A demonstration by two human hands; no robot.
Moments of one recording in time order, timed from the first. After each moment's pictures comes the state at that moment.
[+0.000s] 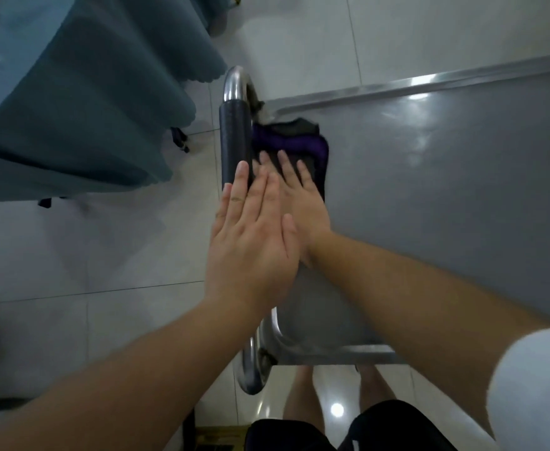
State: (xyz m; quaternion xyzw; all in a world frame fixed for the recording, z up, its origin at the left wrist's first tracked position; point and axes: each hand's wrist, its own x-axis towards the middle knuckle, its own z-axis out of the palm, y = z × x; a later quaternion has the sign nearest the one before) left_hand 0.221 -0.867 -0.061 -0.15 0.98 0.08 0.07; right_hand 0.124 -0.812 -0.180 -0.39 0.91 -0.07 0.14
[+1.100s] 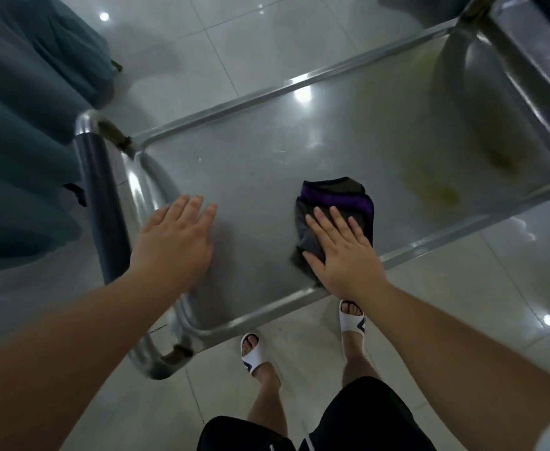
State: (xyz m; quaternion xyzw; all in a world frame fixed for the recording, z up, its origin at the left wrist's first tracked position) left_hand 0.210 -0.815 -0.069 0.07 0.98 -0.07 0.16; right_hand 0.214 -0.500 -0.194 -0.17 0.98 -0.06 0.13
